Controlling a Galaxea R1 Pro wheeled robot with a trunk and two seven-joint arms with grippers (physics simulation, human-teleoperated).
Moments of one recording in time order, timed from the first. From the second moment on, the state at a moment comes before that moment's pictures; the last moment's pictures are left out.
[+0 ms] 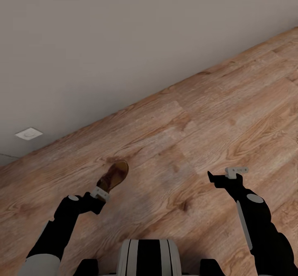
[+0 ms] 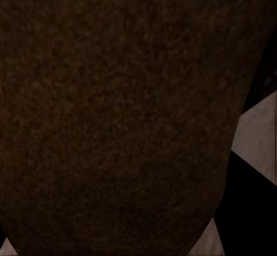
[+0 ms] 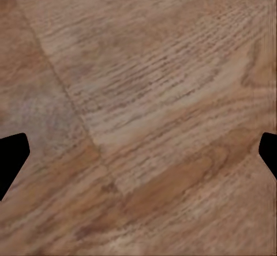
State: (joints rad) left arm -0.50 0.01 0.17 -1.11 -0.71 0.53 -0.72; right arm -0.39 -0.06 -0.22 -1.49 0.18 0.49 0.21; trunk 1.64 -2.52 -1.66
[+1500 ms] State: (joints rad) left arm -0.28 0.00 0.72 -0.63 -0.47 -0.27 -0.66; right arm -0.16 -0.05 -0.61 -0.67 0.18 -0.50 0.21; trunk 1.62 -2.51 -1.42
